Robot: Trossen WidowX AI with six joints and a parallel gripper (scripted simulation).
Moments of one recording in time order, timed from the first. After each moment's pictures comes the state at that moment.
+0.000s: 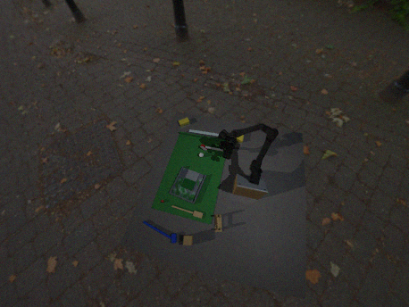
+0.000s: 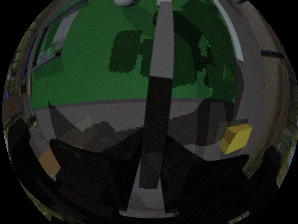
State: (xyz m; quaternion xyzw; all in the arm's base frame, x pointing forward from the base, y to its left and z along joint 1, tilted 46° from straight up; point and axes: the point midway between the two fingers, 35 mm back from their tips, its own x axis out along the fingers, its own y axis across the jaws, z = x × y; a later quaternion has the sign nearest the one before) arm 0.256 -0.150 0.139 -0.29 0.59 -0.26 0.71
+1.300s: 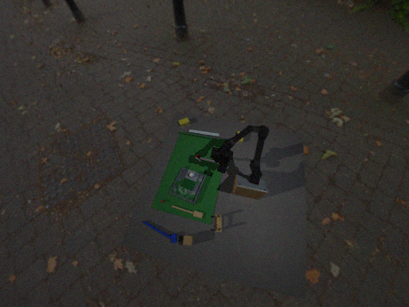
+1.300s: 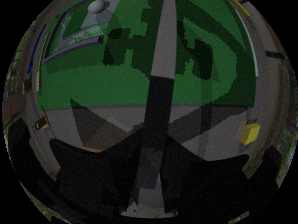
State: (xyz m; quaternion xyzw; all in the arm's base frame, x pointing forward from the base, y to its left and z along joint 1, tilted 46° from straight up) arm 0.251 -0.051 0.058 -0.29 0.60 -0.25 0.70
